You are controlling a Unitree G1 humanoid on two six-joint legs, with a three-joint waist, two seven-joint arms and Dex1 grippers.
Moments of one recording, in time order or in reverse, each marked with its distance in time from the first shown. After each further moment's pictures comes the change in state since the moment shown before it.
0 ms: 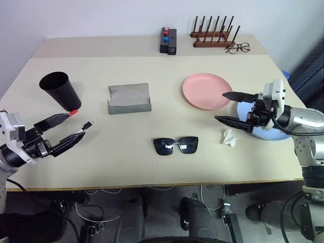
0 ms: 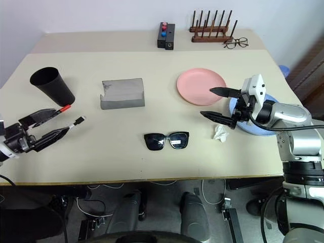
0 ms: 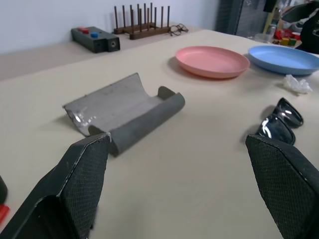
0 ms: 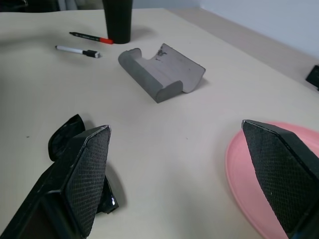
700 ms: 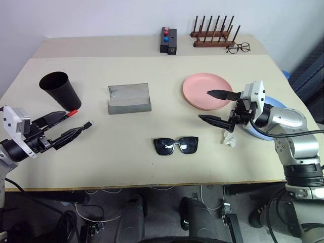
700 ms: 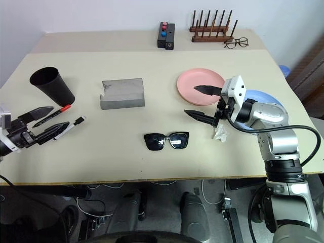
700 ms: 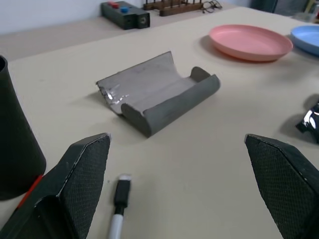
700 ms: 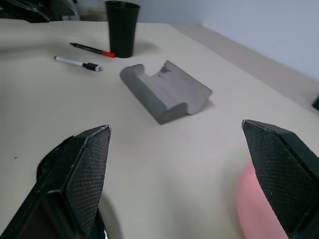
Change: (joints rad) left arm -0.011 0.021 -0.031 -0.003 0.065 0.053 0.115; right arm -0.058 0.115 0.089 -0.022 -0.060 -0.059 -0.072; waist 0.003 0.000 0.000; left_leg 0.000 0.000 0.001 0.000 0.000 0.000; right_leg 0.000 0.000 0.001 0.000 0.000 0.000
